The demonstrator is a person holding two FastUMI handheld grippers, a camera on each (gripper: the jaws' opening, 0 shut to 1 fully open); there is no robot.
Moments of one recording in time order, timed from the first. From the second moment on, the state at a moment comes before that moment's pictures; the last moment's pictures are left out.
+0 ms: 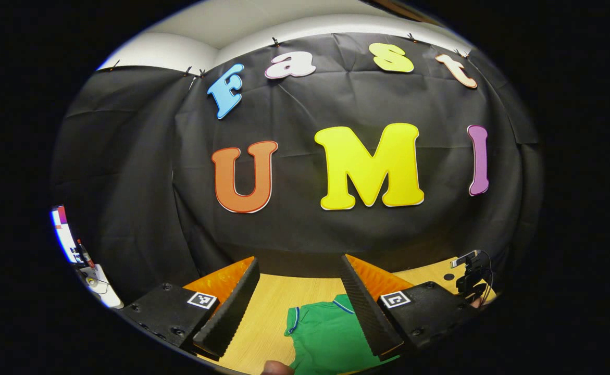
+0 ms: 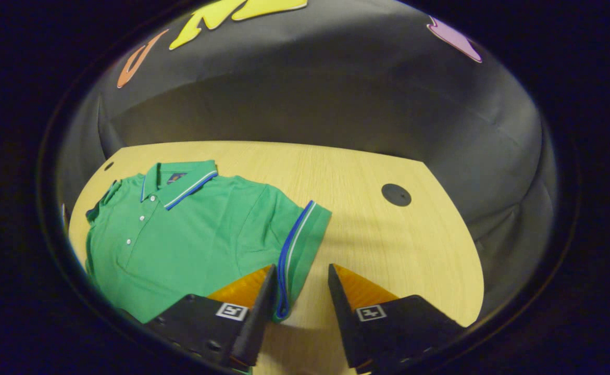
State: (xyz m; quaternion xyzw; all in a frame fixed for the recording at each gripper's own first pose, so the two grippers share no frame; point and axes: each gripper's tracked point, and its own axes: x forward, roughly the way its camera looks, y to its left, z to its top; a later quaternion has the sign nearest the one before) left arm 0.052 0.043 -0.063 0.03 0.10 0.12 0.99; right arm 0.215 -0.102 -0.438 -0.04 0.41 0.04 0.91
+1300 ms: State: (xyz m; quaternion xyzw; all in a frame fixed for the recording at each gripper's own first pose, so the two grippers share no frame) left arm 0.026 0.069 -0.069 0.02 0.11 0.14 0.98; right arm 0.227 -0.010 -0.348 0.03 0.36 0.08 0.93
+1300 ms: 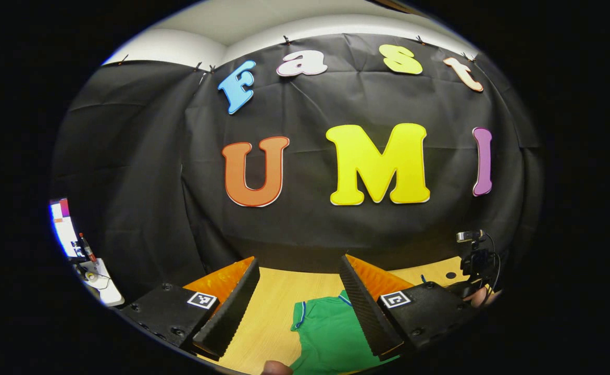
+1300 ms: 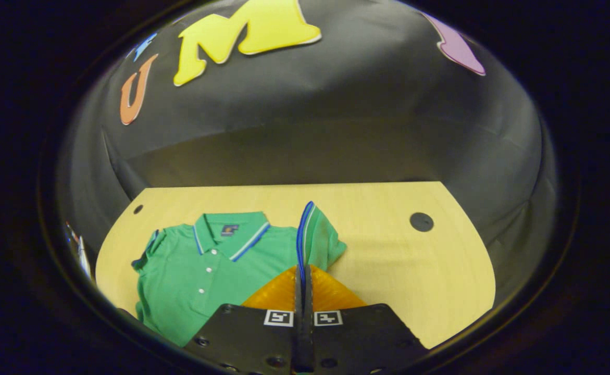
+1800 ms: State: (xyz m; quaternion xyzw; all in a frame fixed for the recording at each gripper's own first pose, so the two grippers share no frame) left arm -0.009 0.116 -0.075 0.02 0.12 0.19 0.97; right arm 0.218 0.115 -0.378 0.02 0.40 0.16 0.90
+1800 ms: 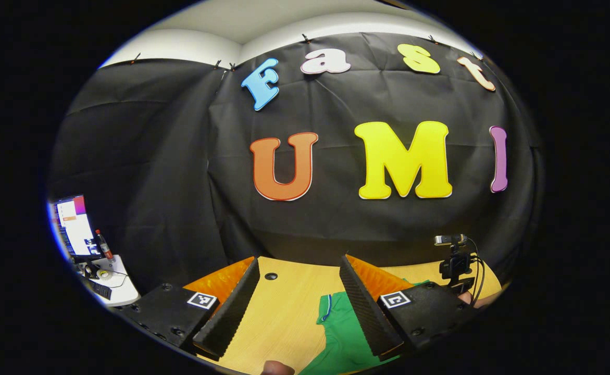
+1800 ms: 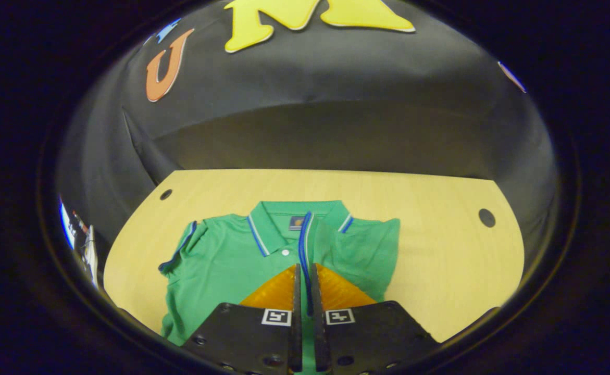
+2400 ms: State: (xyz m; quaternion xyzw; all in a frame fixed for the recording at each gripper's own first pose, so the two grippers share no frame) left arm 0.004 0.119 -0.119 -0.01 0.14 0.14 0.98; right arm 0.180 0.105 -0.308 0.00 0.33 0.16 0.93
